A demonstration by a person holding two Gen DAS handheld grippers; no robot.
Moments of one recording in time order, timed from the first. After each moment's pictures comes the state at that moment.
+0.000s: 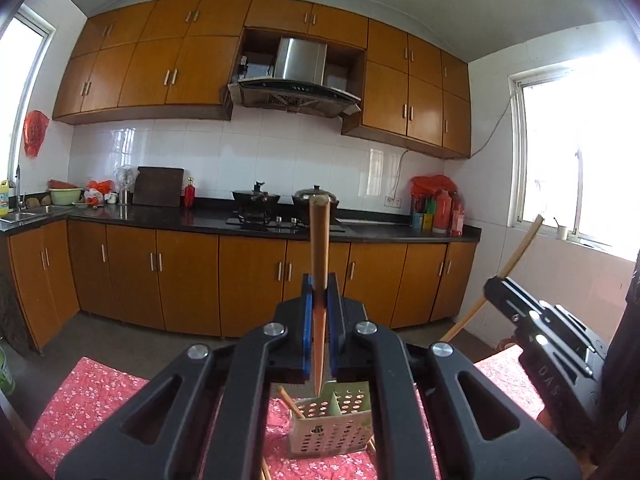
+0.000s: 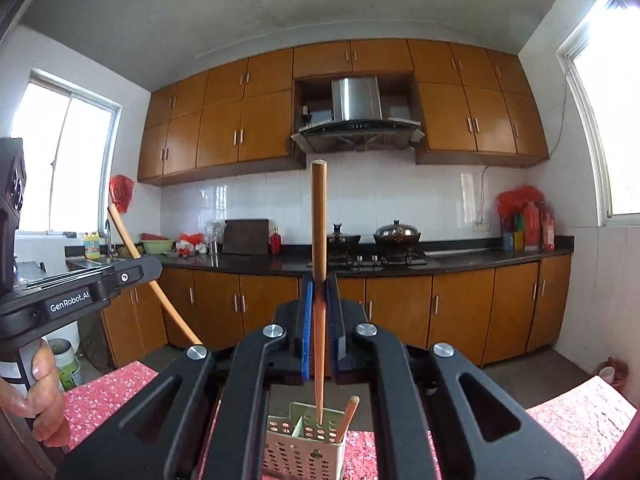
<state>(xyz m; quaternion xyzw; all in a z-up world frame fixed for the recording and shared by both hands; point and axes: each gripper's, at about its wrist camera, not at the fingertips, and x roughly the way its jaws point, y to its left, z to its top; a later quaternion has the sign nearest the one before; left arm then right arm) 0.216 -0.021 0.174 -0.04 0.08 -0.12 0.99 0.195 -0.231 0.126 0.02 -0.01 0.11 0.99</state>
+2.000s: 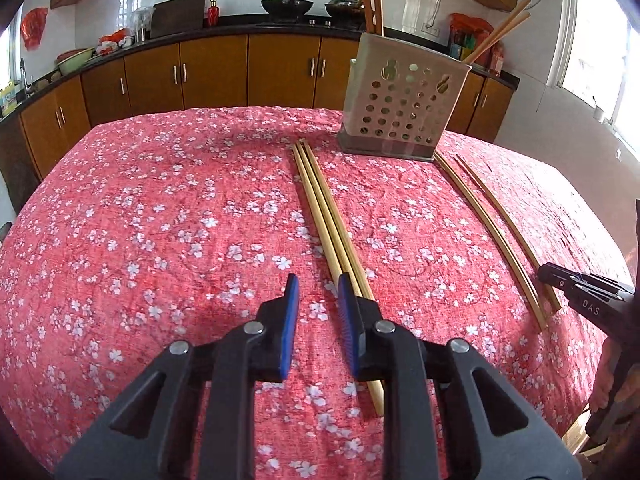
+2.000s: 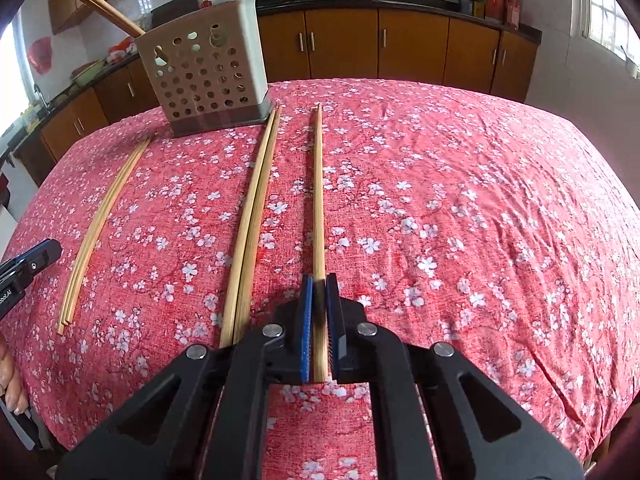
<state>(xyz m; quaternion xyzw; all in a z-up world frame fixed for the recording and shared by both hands) 0.141 0.018 -0.088 -0.02 0.39 -0.08 0.92 0.154 -0.268 -0.111 0.03 0.42 0.02 0.91</state>
